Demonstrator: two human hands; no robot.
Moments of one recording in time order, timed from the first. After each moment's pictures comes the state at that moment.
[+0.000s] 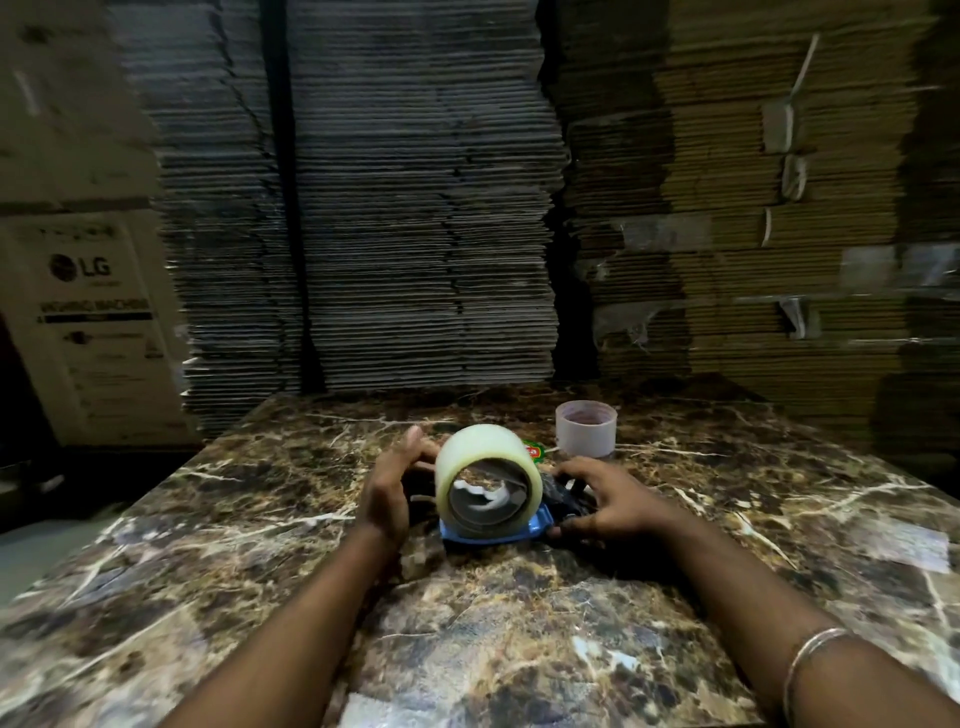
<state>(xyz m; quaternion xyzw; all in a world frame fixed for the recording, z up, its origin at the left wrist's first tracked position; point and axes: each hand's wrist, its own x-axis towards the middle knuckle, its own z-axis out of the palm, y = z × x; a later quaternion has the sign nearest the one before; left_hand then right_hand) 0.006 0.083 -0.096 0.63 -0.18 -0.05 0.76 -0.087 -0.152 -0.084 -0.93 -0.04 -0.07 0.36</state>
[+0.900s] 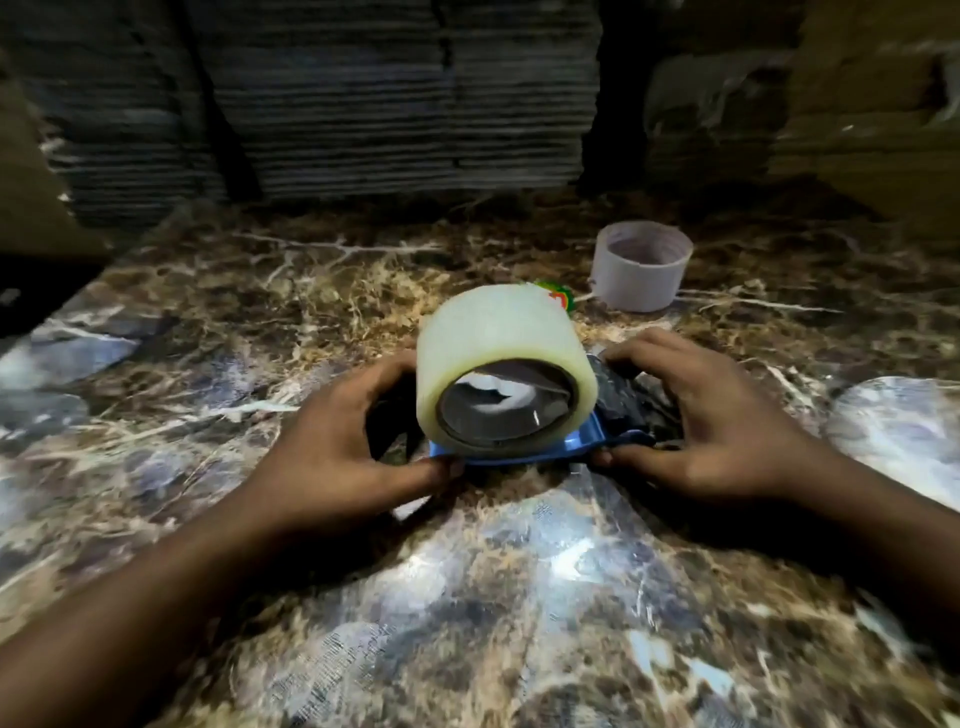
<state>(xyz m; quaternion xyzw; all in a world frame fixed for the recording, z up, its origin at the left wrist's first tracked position) -0.004 0.111 -0.107 0.80 -0.31 -0.11 0.50 -0.084 -0.166 -0.096 -0.96 -0.07 -0.09 0.27</state>
